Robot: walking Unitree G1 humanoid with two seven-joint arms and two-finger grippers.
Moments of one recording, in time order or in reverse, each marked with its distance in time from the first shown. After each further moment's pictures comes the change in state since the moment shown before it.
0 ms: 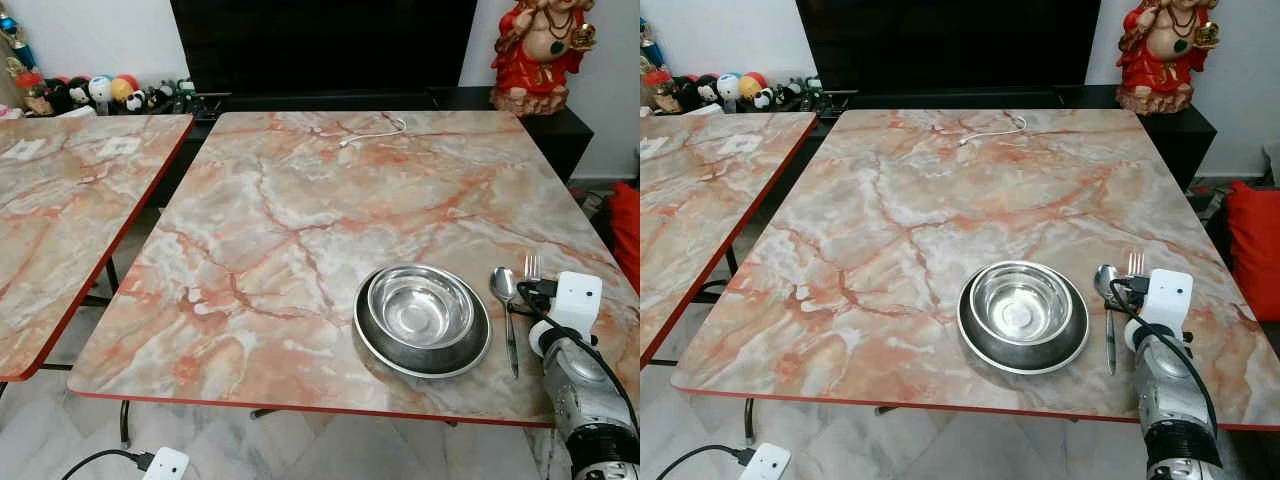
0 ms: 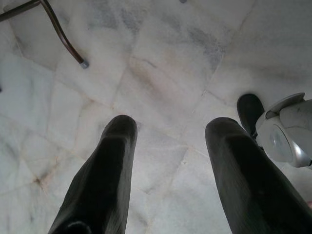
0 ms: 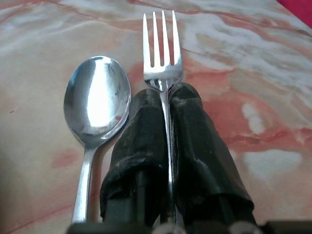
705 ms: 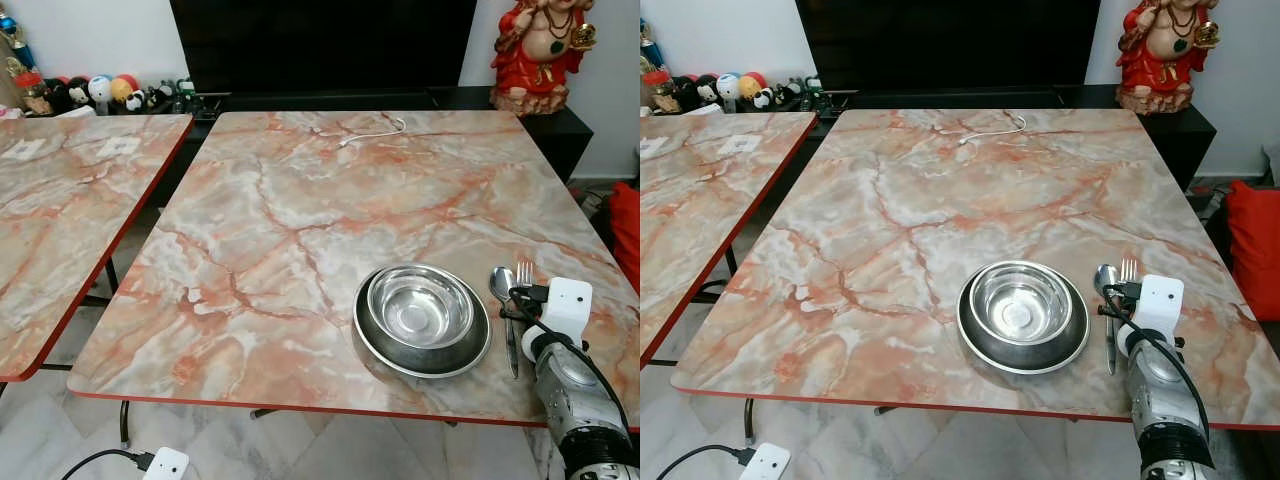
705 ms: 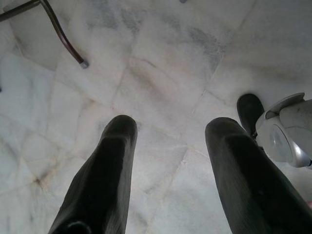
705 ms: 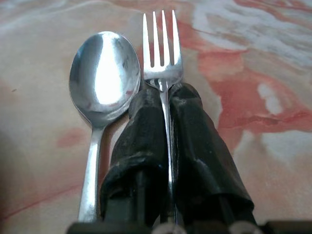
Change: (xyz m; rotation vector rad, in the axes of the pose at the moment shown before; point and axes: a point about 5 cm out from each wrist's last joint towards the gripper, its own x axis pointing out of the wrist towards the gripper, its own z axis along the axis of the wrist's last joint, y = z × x) left arm 0.000 0.000 0.000 0.000 0.000 0.000; right arm -0.001 0.005 -0.010 -0.003 0.028 0.005
